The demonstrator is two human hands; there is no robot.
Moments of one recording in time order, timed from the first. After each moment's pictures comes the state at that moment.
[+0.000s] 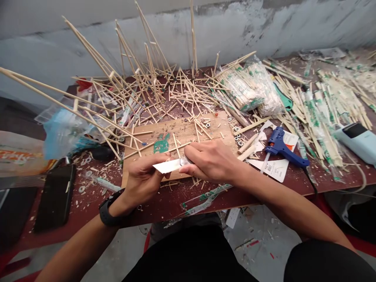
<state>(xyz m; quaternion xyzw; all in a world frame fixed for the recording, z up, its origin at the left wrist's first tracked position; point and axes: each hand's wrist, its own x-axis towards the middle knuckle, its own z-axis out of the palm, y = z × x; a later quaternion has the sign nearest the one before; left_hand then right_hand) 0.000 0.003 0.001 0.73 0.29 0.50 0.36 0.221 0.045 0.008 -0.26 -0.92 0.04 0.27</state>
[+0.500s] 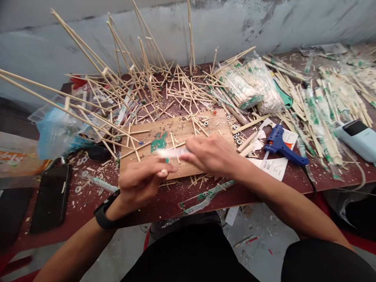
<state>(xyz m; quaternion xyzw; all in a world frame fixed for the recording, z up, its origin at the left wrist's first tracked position) -0.002 0.000 0.008 0.78 0.27 0.49 0.27 0.233 0.057 0.010 -0.32 -0.92 0.10 0.19</state>
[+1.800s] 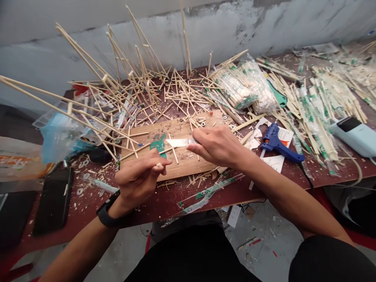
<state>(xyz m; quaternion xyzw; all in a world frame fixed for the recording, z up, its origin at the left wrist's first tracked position) 0.001 0.003 0.006 0.76 0.28 0.53 0.25 0.245 0.064 0.024 -0.33 -0.92 0.06 0.21</state>
